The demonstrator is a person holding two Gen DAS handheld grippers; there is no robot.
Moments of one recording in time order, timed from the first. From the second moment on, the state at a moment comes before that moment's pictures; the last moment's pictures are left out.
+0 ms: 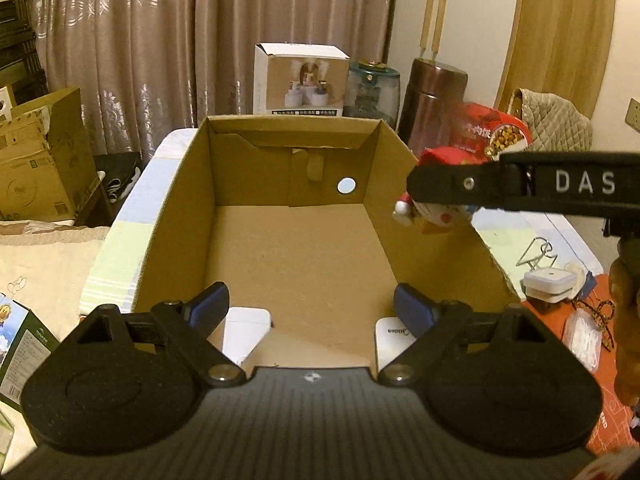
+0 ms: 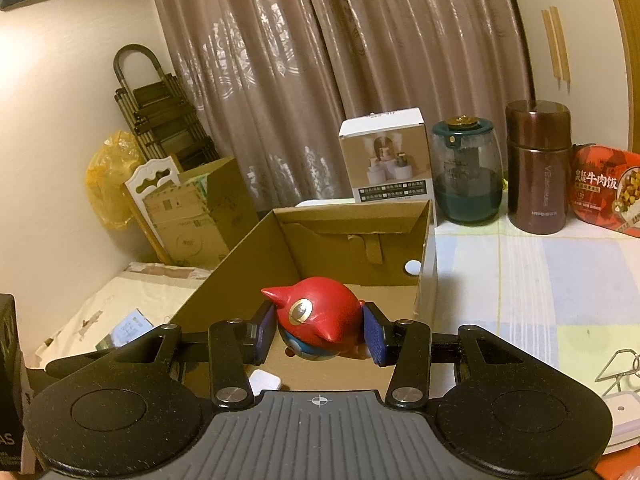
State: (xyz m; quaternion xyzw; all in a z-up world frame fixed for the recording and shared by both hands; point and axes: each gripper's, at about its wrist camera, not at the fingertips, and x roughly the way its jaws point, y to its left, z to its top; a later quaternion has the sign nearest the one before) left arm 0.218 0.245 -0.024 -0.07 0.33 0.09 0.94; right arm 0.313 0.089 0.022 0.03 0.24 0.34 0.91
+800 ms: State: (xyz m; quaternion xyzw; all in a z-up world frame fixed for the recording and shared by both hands) left arm 0.214 0.254 -0.022 -0.07 0.32 0.12 0.94; right arm 0.324 0.100 0.014 0.03 0.25 0.35 0.90
